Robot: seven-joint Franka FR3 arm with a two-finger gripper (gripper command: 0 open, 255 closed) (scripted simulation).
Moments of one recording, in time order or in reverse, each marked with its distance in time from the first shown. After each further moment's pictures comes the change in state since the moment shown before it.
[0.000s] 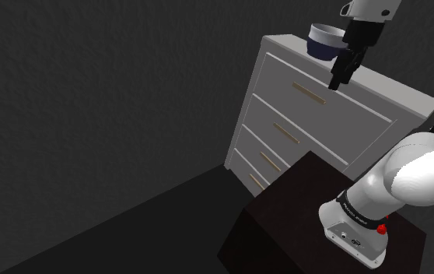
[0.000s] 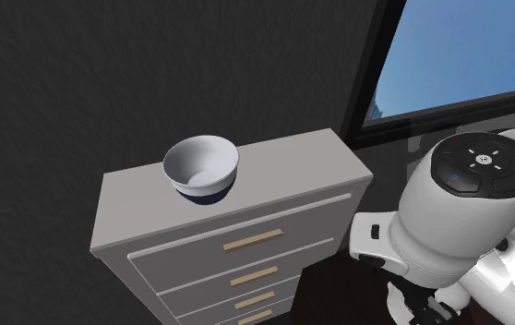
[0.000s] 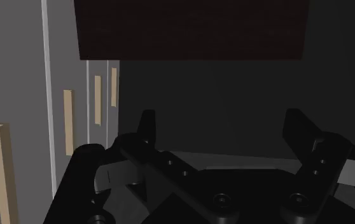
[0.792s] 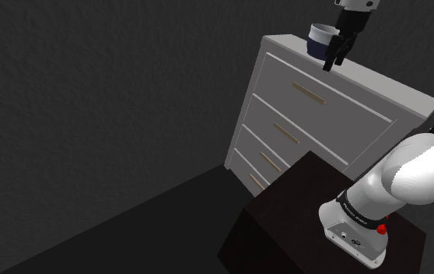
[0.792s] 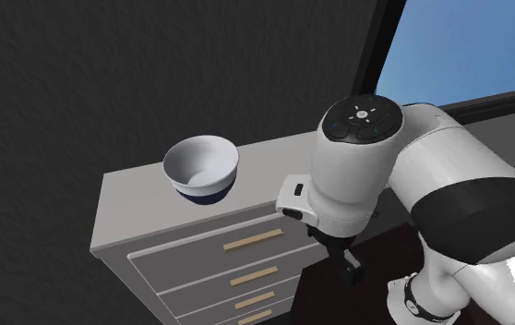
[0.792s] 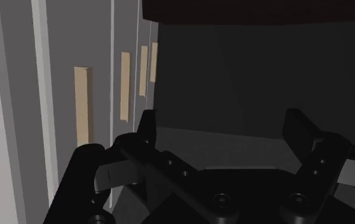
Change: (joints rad) arm -0.052 0.231 -0.131 0.172 -0.155 0.117 -0.162
